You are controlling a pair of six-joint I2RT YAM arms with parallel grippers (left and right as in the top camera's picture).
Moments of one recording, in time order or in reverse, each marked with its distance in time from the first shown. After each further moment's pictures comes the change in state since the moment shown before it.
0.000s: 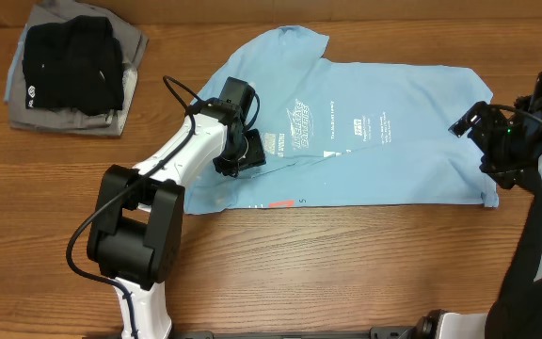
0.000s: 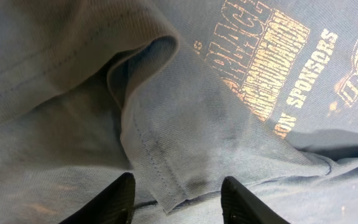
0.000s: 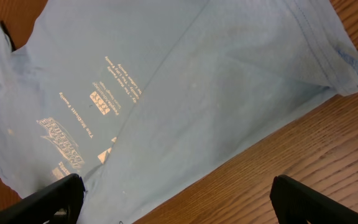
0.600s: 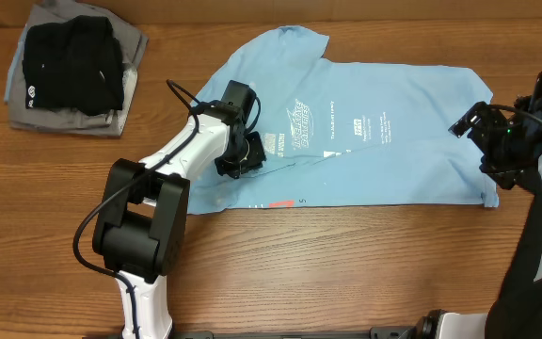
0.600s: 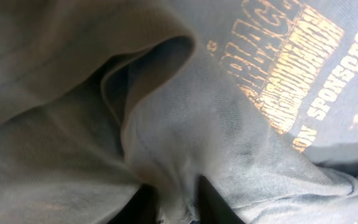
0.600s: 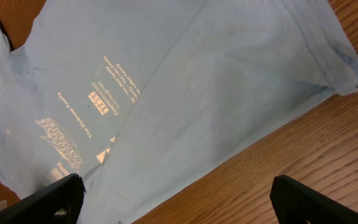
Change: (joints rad) left arm 0.000 0.043 0.000 0.019 0.014 -0.024; right arm 0.000 0.000 0.000 -0.002 0.005 0.000
